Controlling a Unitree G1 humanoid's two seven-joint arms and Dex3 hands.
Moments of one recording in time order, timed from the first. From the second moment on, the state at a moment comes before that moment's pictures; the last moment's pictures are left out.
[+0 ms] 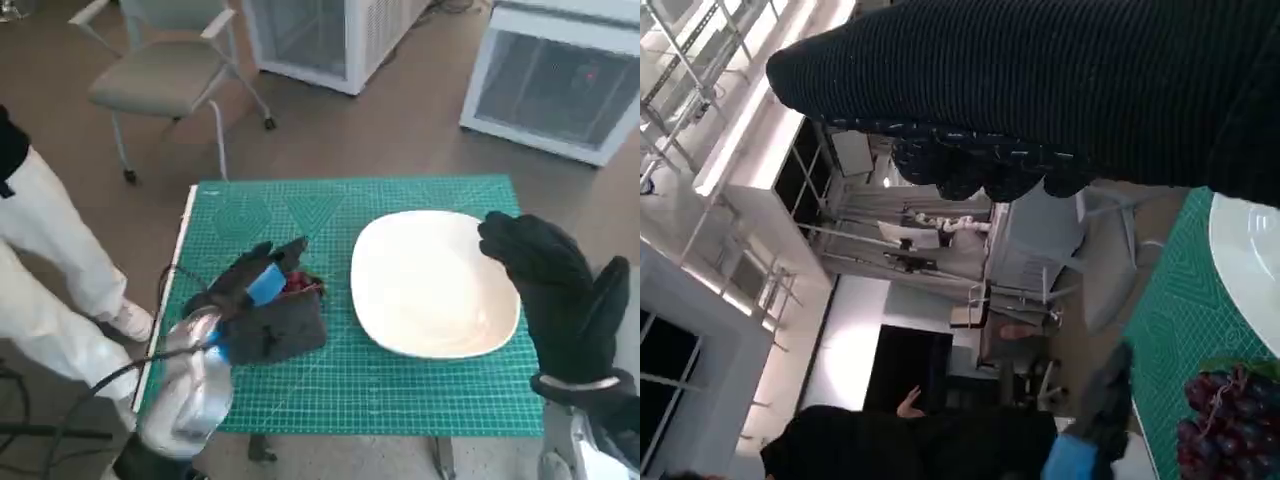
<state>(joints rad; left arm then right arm) -0.62 0.33 -0.37 0.14 0.75 0.59 -0.45 -0.29 -0.16 -0.20 -0.10 0.39 -0.16 0.37</state>
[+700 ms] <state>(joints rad) -0.88 0.25 -0.45 0.75 0.70 0.49 -0.40 -0.29 -0.16 -0.20 -0.10 0.39 -0.17 0.37</state>
